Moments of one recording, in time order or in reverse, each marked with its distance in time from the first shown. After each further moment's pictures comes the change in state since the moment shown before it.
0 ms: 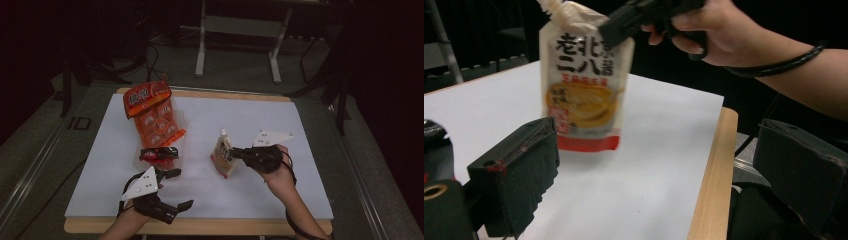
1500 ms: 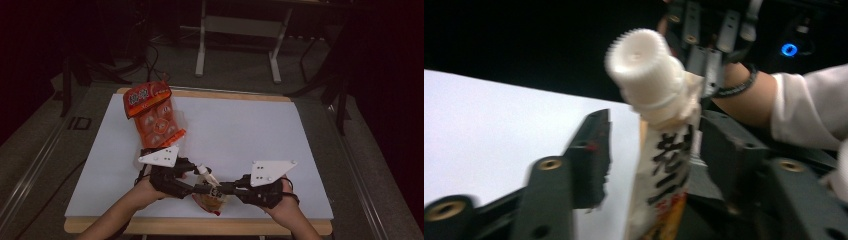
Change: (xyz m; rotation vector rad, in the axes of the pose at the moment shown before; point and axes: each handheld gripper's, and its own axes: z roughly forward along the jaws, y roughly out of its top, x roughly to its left) left arm 0.031 0.051 0.042 0.048 -0.457 0.011; right arm 0.081 0.011 -0.033 -0.038 0.277 -0.175
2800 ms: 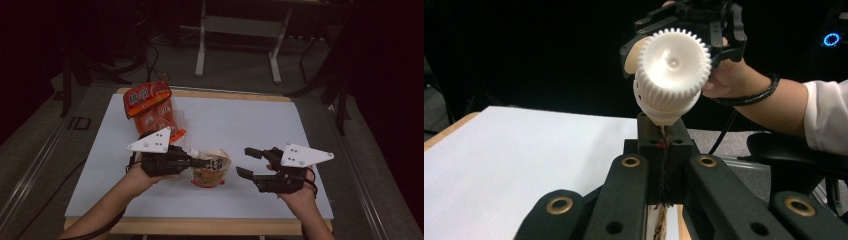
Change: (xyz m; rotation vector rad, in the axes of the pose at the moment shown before) left arm -0.003 0.054 -0.032 -0.020 0.169 0.128; right arm -0.025 -0.002 -0.047 -0.208 -0.247 0.111
